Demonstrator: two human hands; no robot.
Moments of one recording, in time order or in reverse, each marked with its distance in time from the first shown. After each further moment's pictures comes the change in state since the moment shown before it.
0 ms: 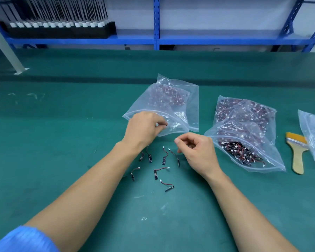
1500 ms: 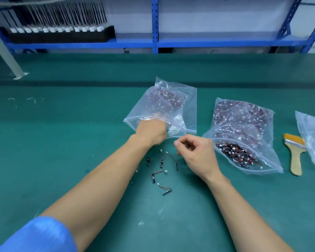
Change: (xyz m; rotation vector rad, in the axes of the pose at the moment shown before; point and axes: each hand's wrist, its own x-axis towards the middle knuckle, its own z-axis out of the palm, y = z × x) left_hand 0.024 0.016 0.013 0.370 -0.435 -0.096; right_hand 0.001 -0.001 0.001 -0.059 0.026 -0.047
